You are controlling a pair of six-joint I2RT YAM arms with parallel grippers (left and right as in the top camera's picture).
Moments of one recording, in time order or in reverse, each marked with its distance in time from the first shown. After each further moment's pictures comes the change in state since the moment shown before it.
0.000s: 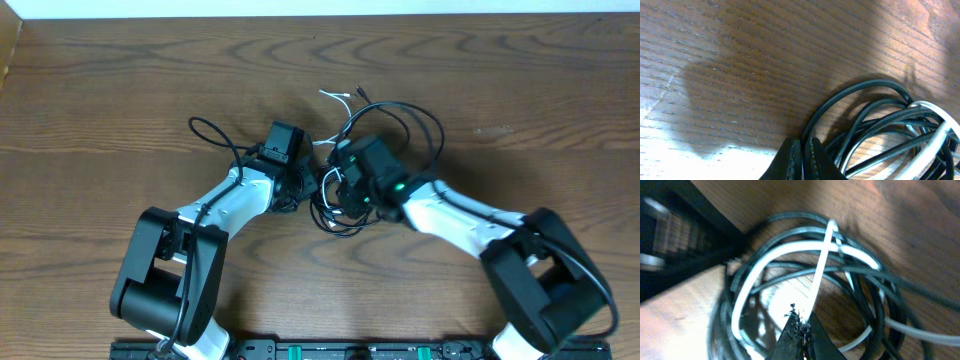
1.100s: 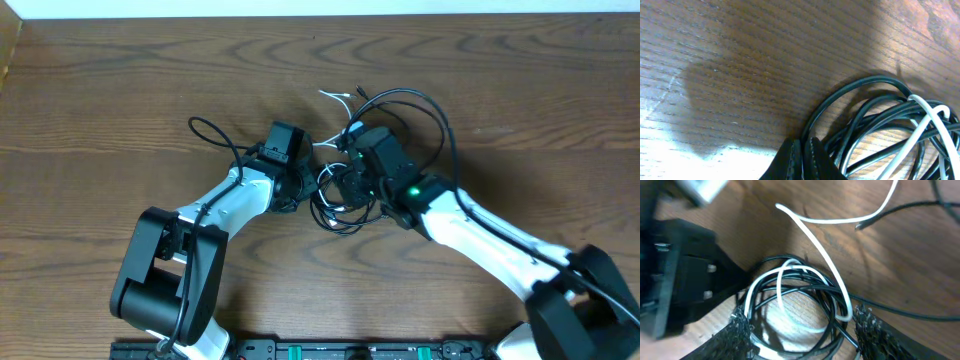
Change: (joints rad) left arm 0.000 0.000 0.000 -0.001 -0.001 0.000; right arm 0.032 -0.181 0.001 -0.046 0.192 0.060
